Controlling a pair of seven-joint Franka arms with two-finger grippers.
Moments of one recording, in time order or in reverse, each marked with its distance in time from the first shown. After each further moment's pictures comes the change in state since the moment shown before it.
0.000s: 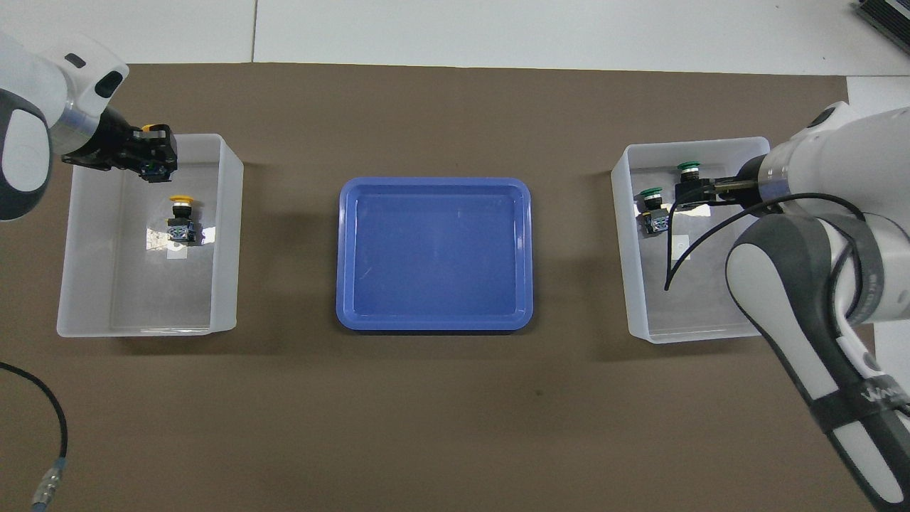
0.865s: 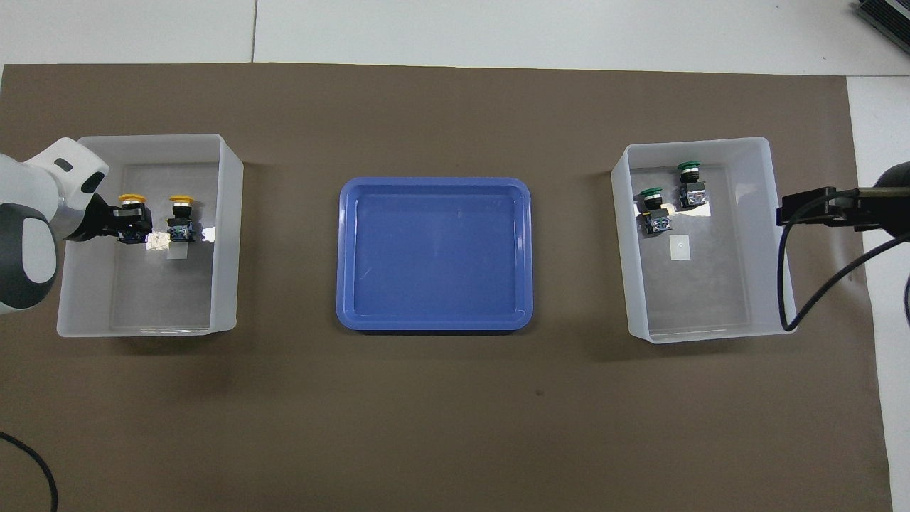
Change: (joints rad) left arm 0.111 -0.124 0.010 -0.485 0.039 0.401 0.087; right arm -0.069 -0.140 -0.013 0.165 0.000 -0.390 0.004
